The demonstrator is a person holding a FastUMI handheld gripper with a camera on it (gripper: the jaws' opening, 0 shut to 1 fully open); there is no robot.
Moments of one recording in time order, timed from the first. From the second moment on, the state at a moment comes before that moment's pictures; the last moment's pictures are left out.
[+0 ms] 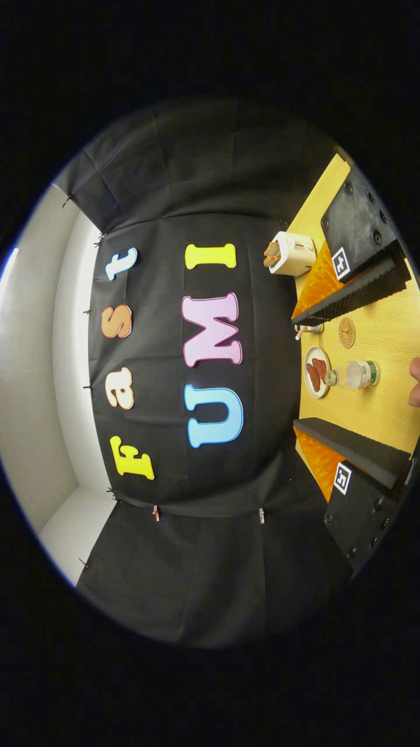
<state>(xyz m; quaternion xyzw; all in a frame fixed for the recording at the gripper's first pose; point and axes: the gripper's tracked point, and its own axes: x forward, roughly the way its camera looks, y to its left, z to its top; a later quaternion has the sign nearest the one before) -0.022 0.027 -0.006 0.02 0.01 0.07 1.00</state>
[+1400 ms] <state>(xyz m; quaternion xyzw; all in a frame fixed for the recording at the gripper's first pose) 0.076 0.049 -0.221 -0.01 0.02 0.00 1.00</state>
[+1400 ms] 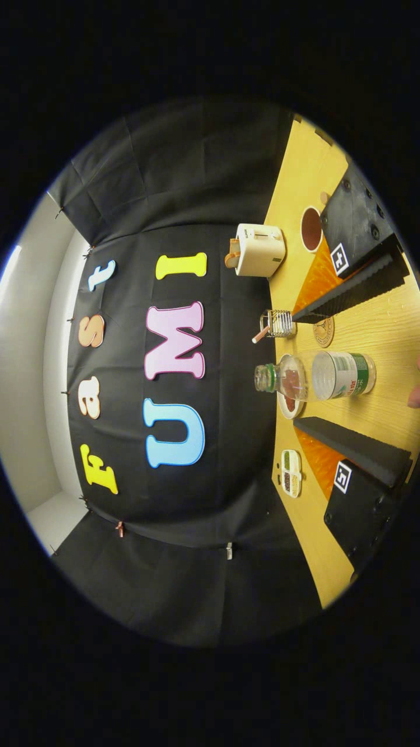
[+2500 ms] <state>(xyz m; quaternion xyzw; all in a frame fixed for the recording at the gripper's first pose) 0.129 0.055 -0.237 0.00 0.04 -0.02 1.00</state>
